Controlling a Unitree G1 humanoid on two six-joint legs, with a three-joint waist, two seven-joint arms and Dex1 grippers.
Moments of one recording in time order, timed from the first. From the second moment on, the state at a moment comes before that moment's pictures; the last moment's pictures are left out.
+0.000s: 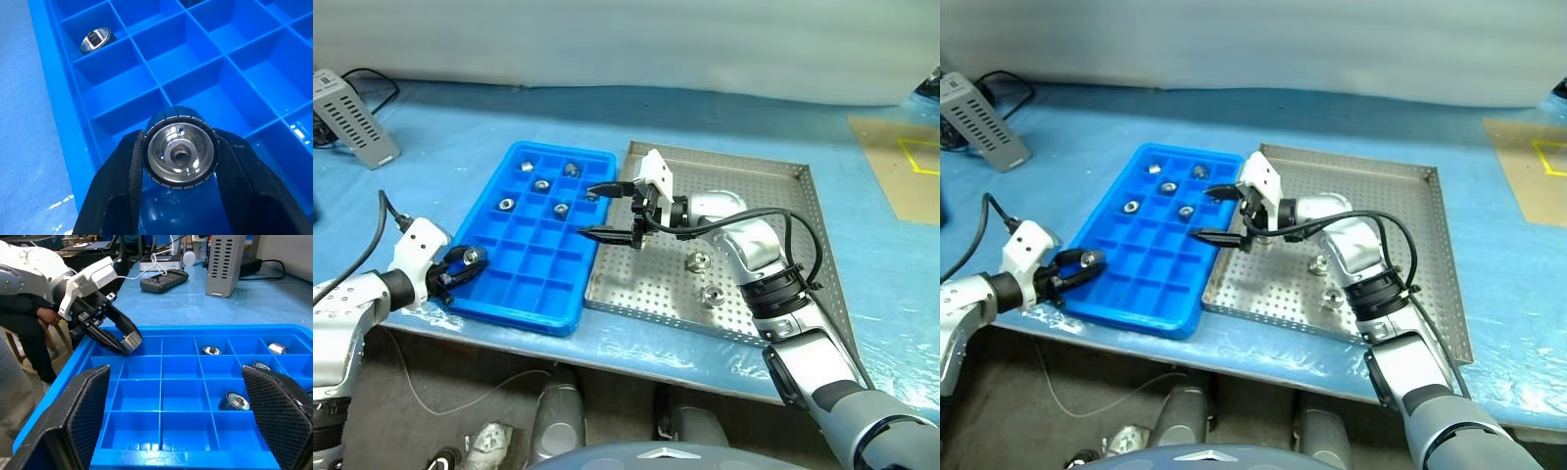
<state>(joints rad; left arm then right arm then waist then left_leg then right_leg) -0.01 0.78 0.31 -0.17 -0.24 0.49 -0.86 -0.75 -0.29 0.26 0.10 0.33 0.42 1.01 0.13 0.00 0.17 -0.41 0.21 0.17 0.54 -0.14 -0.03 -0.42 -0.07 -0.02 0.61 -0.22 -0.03</state>
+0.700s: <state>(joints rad) -0.15 0.82 0.25 -0.03 -0.25 0.44 -0.87 -0.69 -0.28 0.26 0.07 0.29 0.42 0.96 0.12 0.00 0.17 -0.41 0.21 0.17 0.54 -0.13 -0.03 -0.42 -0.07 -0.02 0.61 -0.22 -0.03</state>
